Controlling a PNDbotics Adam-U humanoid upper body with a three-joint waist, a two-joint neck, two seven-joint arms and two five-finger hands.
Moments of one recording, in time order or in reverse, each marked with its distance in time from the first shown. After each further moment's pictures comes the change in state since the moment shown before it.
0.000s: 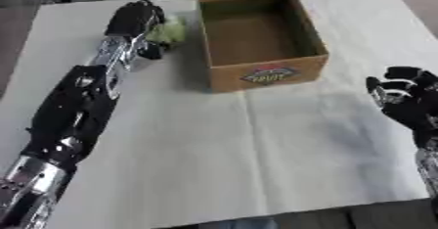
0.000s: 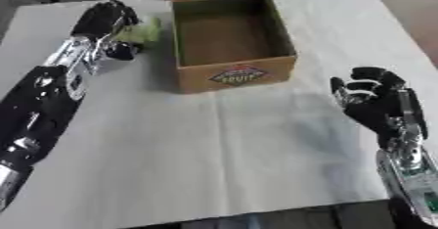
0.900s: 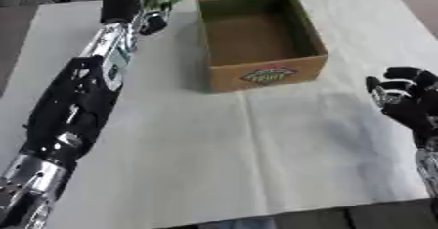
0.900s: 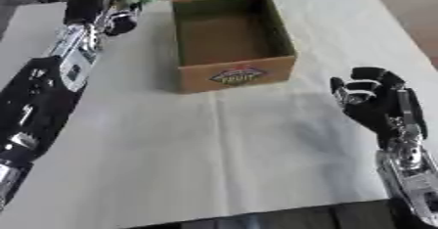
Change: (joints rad) left arm -0.019 0.002 -0.052 -0.167 0.204 -0.022 0.186; right arm 0.000 0.000 0.000 0.000 0.000 -0.001 -0.001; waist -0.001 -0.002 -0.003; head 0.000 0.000
